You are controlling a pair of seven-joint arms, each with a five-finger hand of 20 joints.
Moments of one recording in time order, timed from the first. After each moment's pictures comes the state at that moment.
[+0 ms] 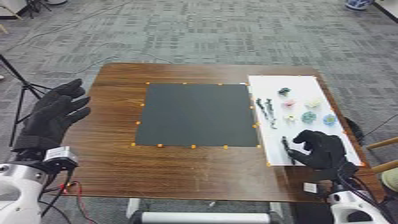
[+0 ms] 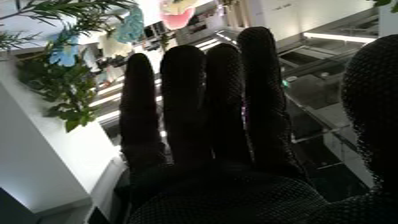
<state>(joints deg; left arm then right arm) 130.2 -55.5 -111.7 -126.8 46.9 5.0 4.2 -128.1 -39.9 84.6 -116.9 -127.7 32.8 15.7</state>
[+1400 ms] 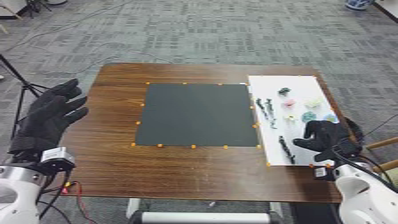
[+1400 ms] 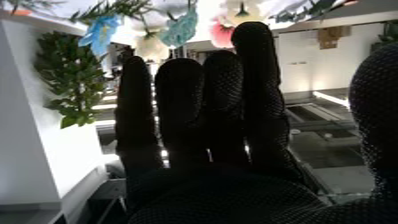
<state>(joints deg) 131.5 -55.4 -112.4 -127.1 45.5 5.4 5.6 -118.9 -32.2 82.7 -115.7 -129.4 16.9 27.4</state>
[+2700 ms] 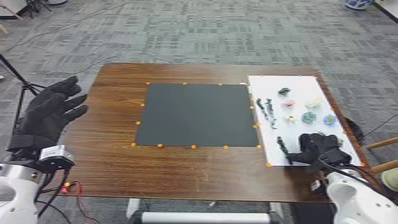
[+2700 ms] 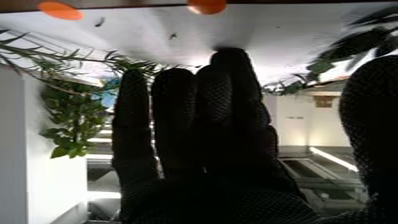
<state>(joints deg) 131.2 -54.7 -112.6 -127.3 44.8 5.5 5.6 -119.0 -33.7 80.0 -119.1 -131.6 4.7 32.7</state>
